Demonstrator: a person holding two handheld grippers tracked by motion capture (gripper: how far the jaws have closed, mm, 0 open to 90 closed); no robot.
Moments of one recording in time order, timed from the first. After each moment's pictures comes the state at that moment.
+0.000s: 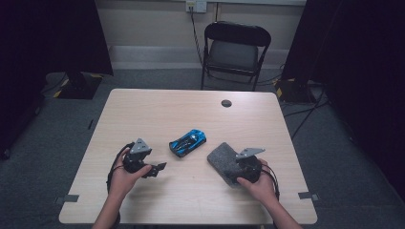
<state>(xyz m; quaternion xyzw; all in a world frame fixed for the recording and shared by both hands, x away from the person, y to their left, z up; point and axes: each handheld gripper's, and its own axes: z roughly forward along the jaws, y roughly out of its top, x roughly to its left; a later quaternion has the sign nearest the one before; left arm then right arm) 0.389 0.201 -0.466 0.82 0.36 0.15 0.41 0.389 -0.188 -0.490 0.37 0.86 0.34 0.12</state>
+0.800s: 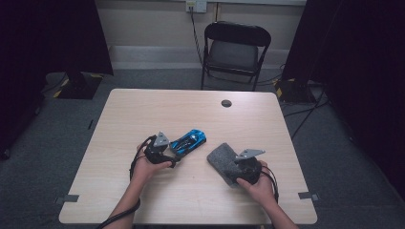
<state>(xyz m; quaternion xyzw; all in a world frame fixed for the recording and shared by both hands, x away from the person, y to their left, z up) 0.438 0.159 -0.499 0.84 0.32 0.17 0.40 0.384 -0.187 -0.490 0.37 0.85 0.34 0.13</state>
